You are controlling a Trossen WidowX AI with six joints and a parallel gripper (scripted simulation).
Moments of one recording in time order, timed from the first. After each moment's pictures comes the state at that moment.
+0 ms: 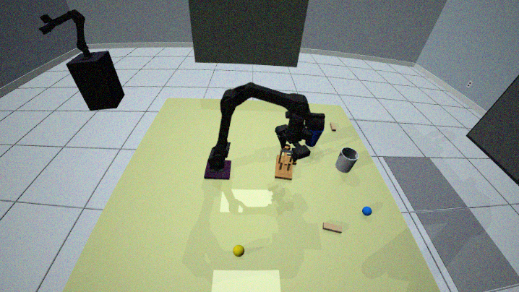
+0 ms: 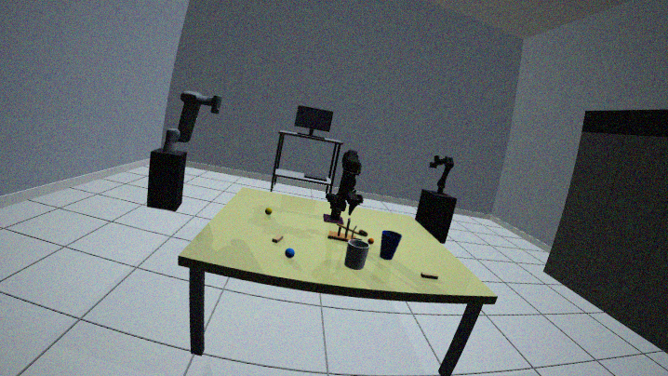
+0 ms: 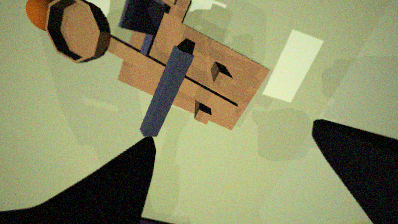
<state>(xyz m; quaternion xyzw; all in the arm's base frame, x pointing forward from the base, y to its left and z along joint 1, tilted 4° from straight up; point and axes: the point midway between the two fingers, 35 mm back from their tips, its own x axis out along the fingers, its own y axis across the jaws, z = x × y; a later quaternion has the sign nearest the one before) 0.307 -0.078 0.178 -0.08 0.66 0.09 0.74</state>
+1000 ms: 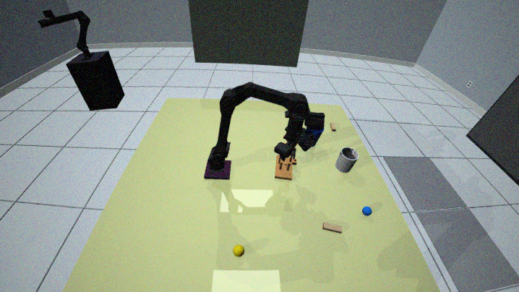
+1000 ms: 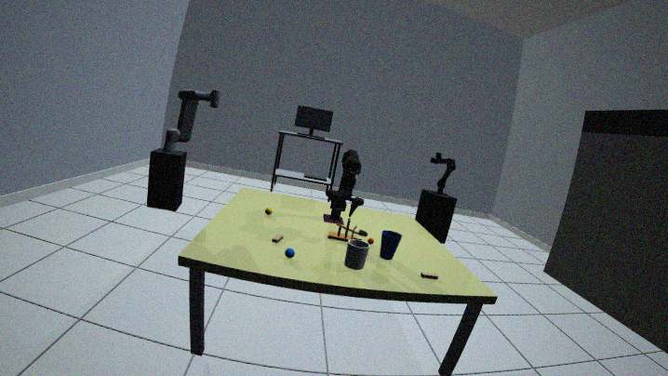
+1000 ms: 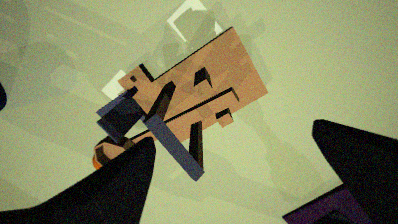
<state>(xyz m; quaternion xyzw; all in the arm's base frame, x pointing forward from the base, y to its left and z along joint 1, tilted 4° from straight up) 0.305 -0.079 0.181 0.29 0.62 -0.26 0.68</state>
